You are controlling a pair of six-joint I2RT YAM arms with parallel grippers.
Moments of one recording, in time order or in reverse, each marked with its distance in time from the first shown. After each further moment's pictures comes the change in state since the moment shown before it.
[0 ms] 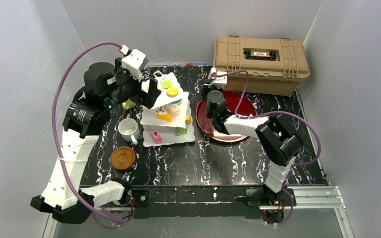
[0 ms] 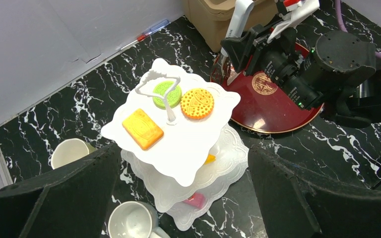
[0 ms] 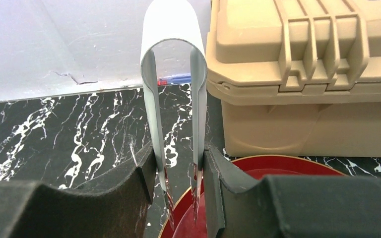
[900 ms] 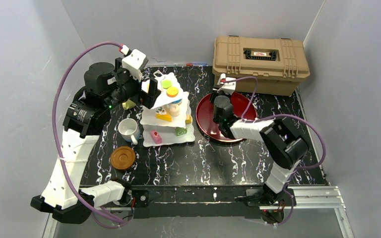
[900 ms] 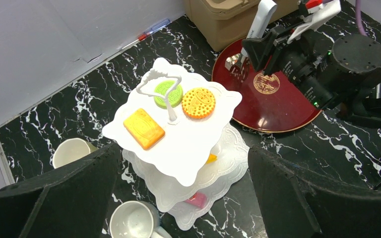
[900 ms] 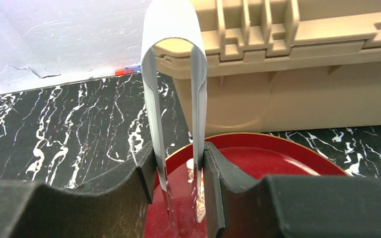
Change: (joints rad) left arm 0.000 0.000 -0.006 0.000 -0.004 0.008; right arm -0.033 -0.039 -0.130 0.041 0.049 0.027
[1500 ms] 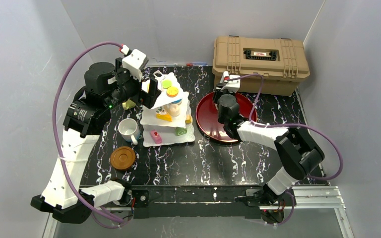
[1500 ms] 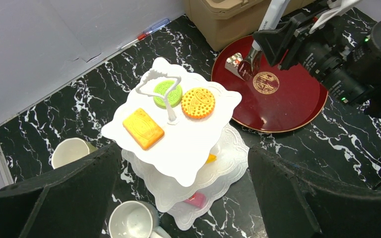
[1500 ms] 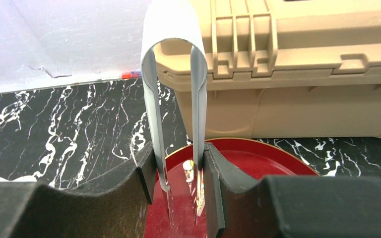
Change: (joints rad) left arm 0.000 0.002 0.000 0.000 0.001 -0.002; right arm -0.002 -0.154 -0.038 -0.118 -0.042 -0.026
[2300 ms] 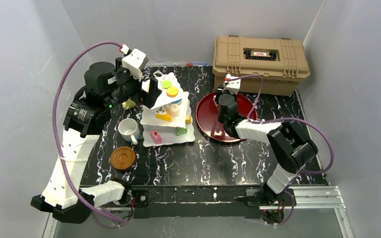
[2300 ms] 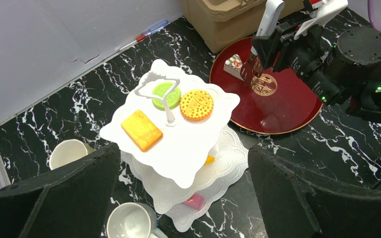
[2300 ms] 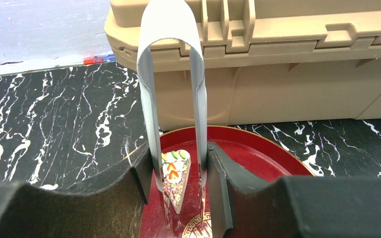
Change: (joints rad) left arm 0.000 0.001 0.000 0.007 0.005 -0.010; right arm -0.038 0.063 -0.002 -0.014 0.051 0.000
